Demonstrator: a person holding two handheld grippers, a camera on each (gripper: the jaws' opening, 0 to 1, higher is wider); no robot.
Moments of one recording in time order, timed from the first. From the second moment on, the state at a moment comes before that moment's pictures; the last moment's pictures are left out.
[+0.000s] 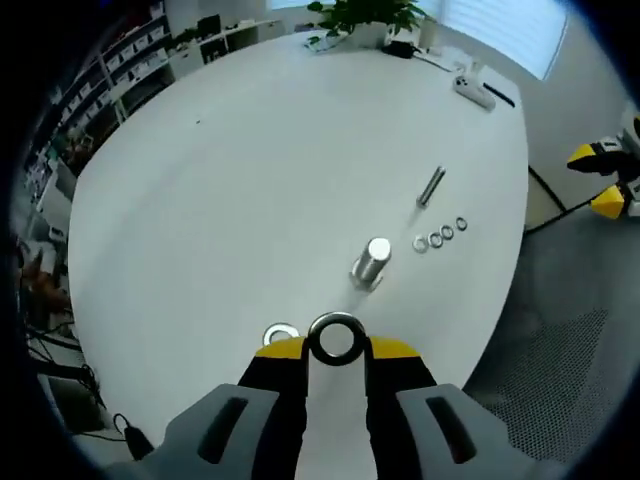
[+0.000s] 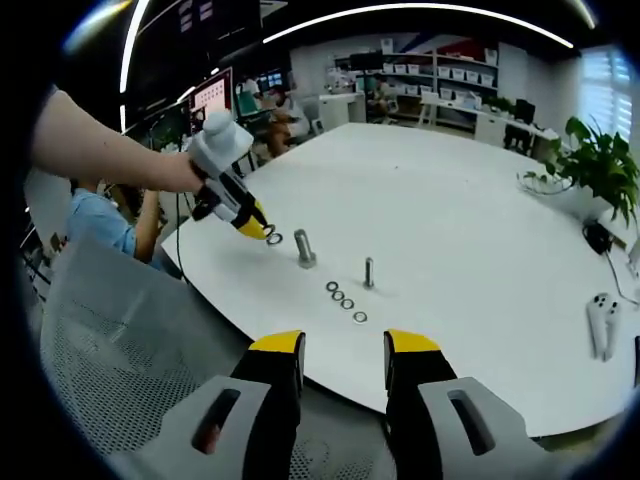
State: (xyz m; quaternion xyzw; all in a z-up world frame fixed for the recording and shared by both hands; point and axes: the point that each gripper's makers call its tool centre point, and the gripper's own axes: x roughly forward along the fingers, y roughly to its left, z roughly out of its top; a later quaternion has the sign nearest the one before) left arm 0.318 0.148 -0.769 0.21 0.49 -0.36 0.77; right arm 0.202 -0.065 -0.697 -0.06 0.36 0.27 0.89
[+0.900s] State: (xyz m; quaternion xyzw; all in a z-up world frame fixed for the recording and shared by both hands) left arm 0.329 0.093 -0.768 0.24 0.48 -0.40 0.75; right arm 0.203 -0.065 -0.695 -0.05 0.35 0.27 0.90
